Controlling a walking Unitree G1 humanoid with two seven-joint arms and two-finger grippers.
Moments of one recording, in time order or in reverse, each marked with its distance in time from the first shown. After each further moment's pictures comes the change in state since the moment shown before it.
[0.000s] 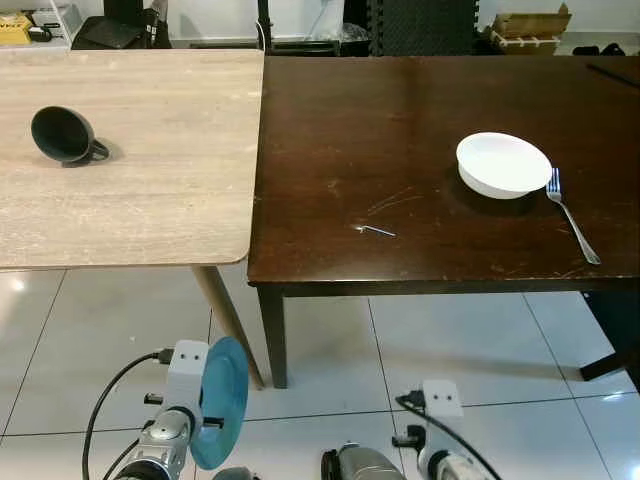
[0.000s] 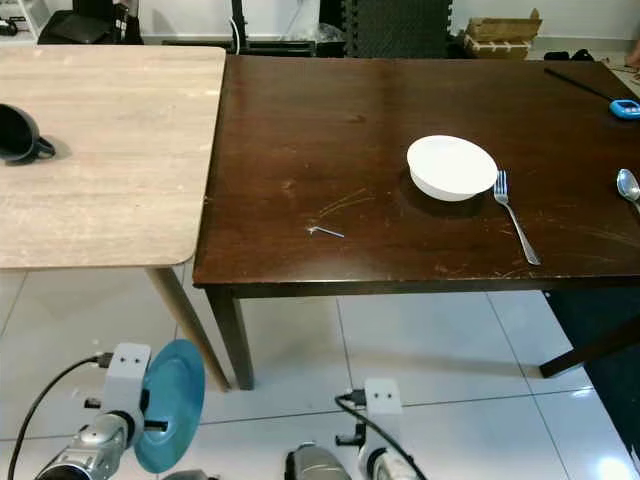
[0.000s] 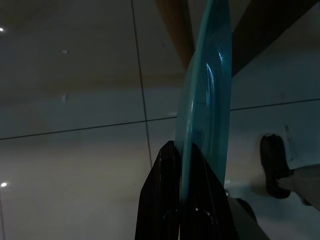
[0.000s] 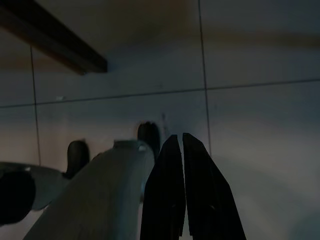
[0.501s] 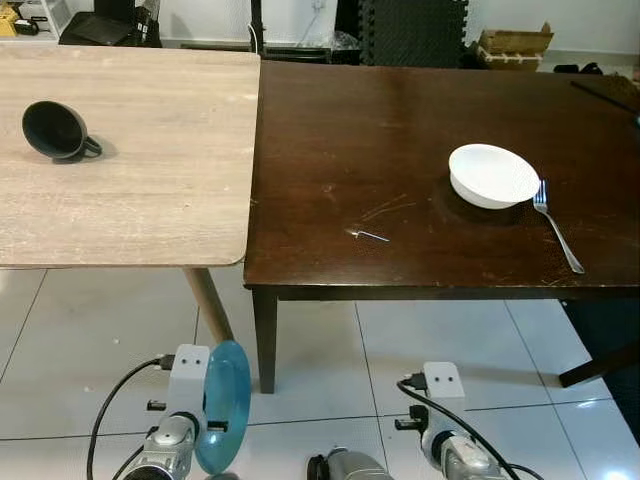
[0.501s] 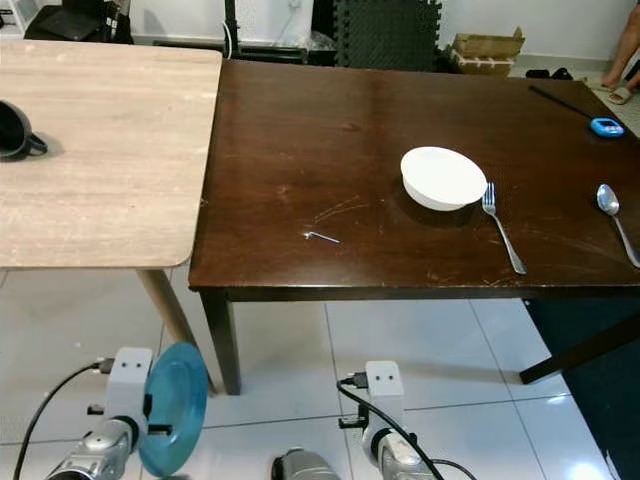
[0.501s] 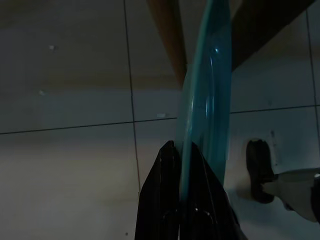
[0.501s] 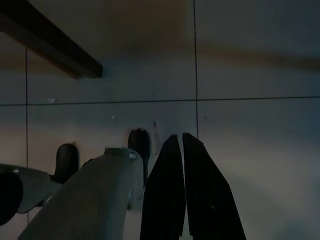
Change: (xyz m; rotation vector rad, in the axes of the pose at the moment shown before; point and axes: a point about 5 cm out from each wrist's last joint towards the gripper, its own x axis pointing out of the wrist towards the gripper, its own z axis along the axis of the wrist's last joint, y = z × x) left arm -0.002 -0.001 -0.008 -0.036 0.008 0.020; right arm 0.002 0.000 0.006 -0.047 -0.005 0.027
